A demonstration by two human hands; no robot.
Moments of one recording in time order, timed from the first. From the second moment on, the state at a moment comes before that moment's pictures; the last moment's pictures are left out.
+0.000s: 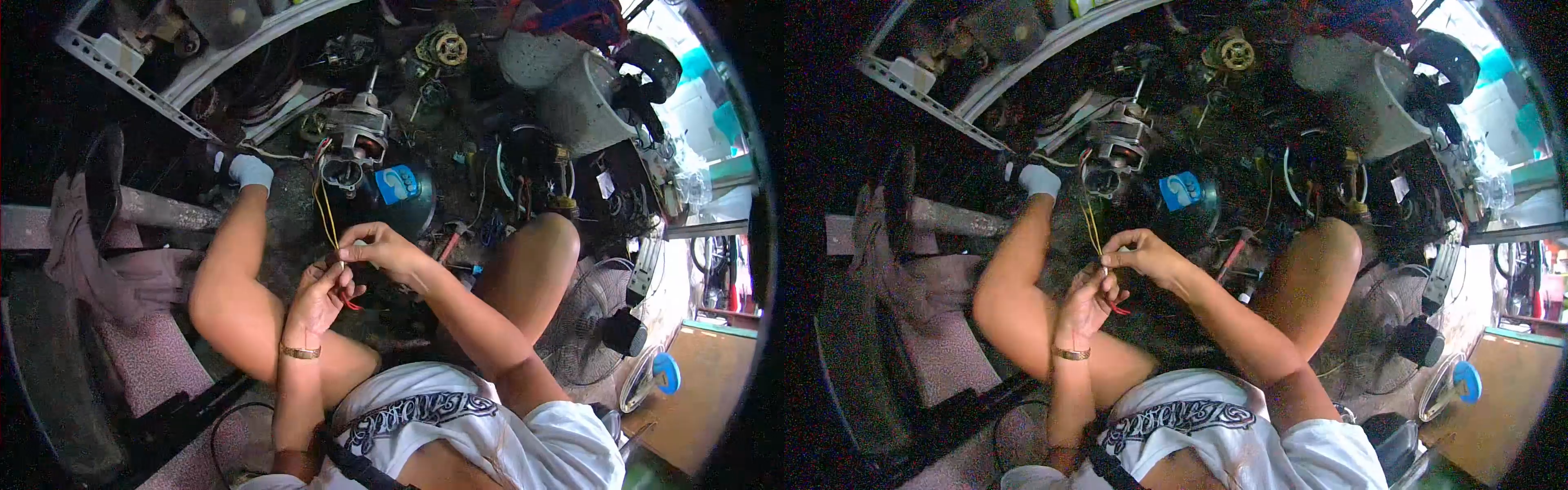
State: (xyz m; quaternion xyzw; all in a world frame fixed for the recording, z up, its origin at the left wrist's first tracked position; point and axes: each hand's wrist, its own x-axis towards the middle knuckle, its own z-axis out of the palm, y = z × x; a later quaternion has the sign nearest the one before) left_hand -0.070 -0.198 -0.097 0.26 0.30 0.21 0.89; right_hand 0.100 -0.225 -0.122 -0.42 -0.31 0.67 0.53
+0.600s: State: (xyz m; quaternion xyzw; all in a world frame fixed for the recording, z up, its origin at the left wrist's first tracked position) left_hand -0.078 -0.197 -0.099 0.20 0.39 0.36 0.83; right_hand 0.185 -0.225 -0.318 -0.63 -0.11 0.55 0.54
